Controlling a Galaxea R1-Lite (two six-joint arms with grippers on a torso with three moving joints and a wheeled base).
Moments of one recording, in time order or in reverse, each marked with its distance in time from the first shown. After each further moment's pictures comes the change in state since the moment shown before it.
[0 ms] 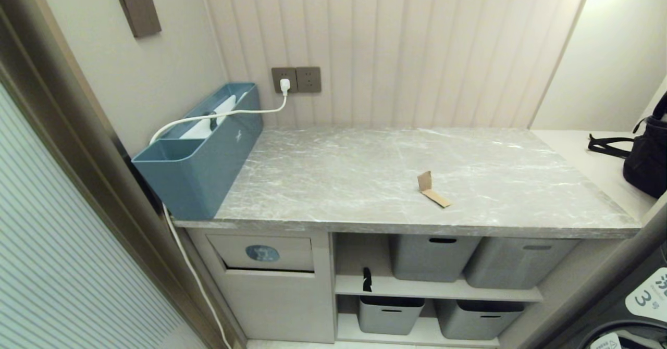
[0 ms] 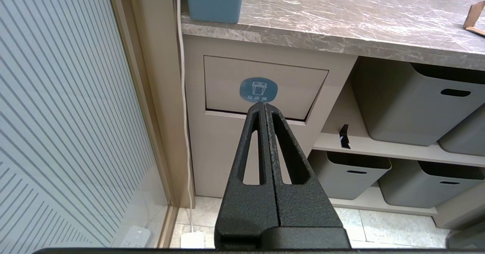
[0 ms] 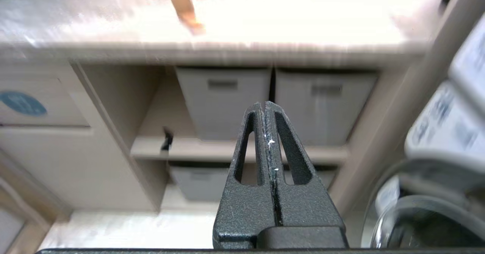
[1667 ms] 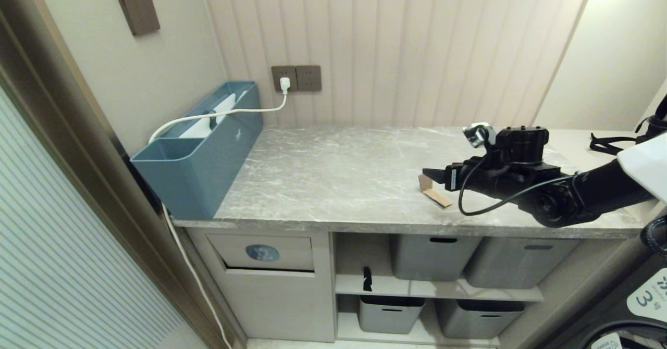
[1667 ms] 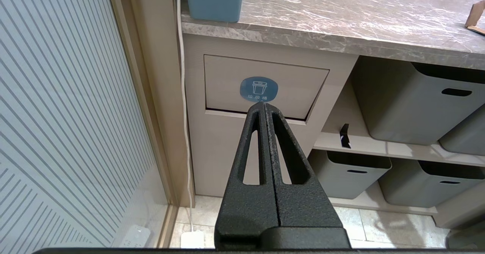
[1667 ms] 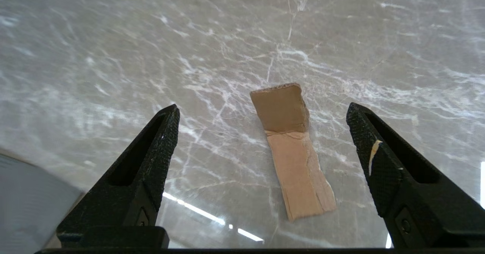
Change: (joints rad) left arm 0.000 0.000 0.000 0.000 0.000 0.000; right arm 0.156 2.124 -1.182 -0.663 0.229 -0.005
